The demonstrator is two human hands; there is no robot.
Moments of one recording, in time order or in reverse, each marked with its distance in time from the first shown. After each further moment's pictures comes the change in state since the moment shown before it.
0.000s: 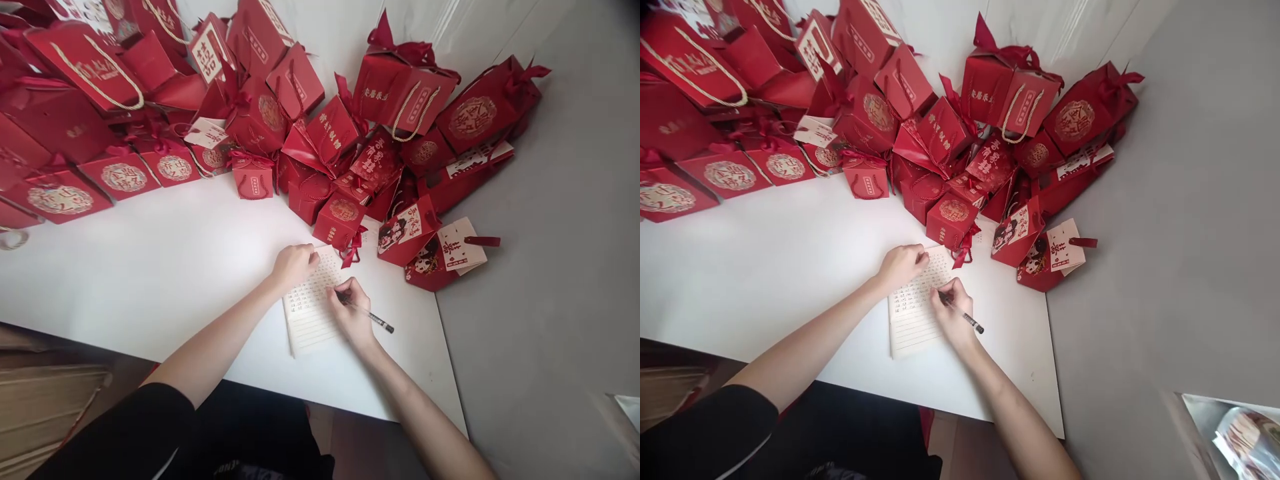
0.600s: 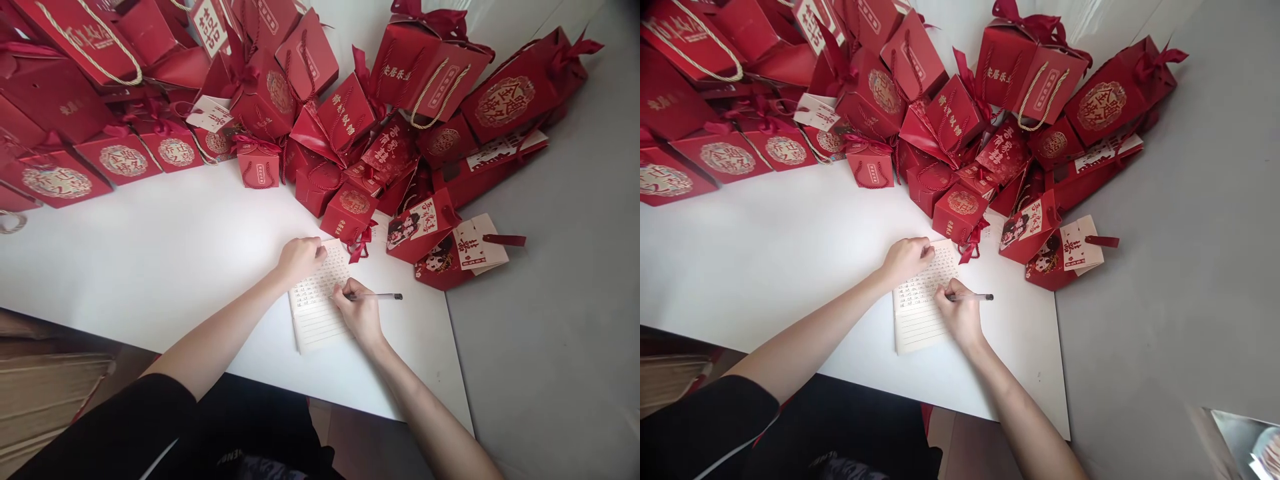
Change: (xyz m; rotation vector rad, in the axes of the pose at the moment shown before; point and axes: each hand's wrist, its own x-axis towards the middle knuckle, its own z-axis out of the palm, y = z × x) left_hand -0.001 -0.002 0.002 0.016 0.028 0.025; right_hand 0.001 -0.003 -0.002 -0.151 -0.064 0.052
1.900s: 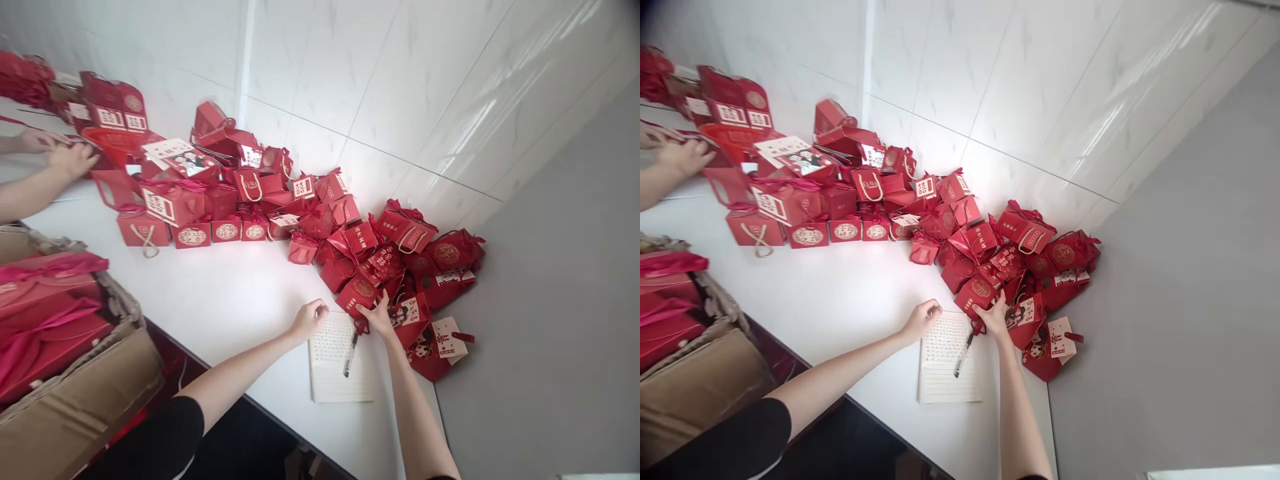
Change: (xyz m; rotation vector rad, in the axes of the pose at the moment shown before) left_hand -0.043 -0.021 -0.020 -0.816 0.321 -0.059; right_hand 0.129 -0.006 -0.028 -0.186 0.138 -0.399
